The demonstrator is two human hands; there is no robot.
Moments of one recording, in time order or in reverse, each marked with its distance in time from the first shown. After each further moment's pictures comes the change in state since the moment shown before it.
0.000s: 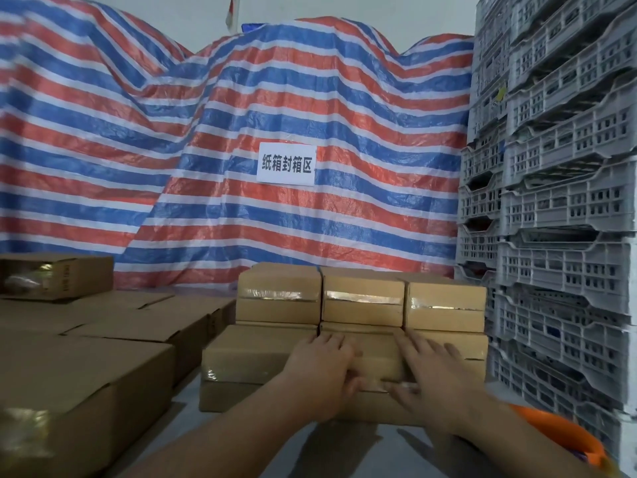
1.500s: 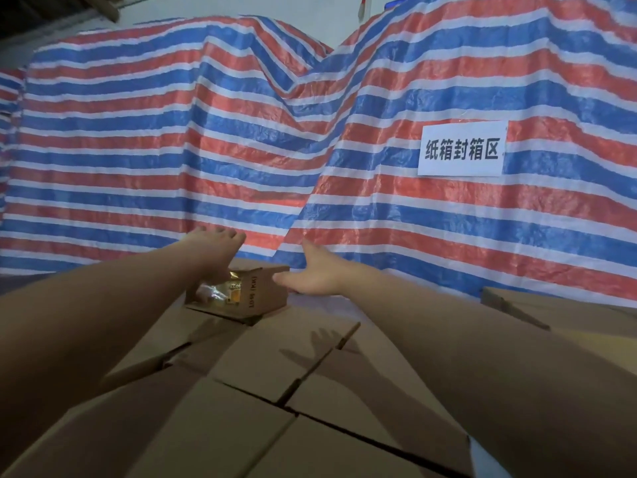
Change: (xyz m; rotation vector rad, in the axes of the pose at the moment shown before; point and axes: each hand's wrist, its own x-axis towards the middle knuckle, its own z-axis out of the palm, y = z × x) left_hand -0.089 -0.614 -0.054 0.635 -0.096 -0.689; right_hand 0.380 -0.498 -0.032 0.775 -0.184 -0.472
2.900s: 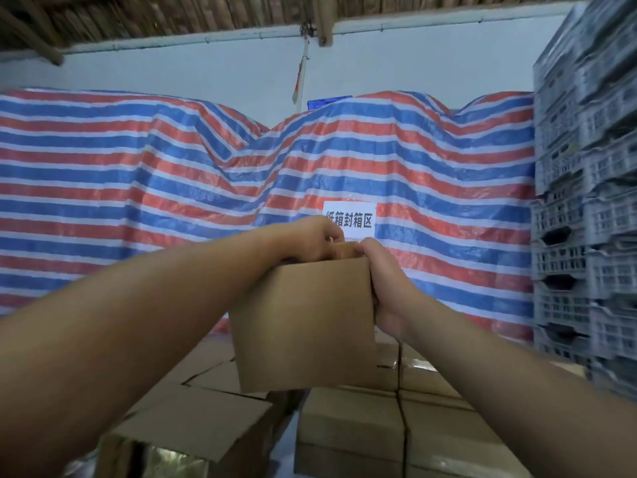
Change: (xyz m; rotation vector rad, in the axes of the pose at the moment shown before) left_hand -0.207 0.180 -0.425 -0.863 0.184 0.489; right_hand -0.404 -0.053 -0.220 0.954 0.310 0.091
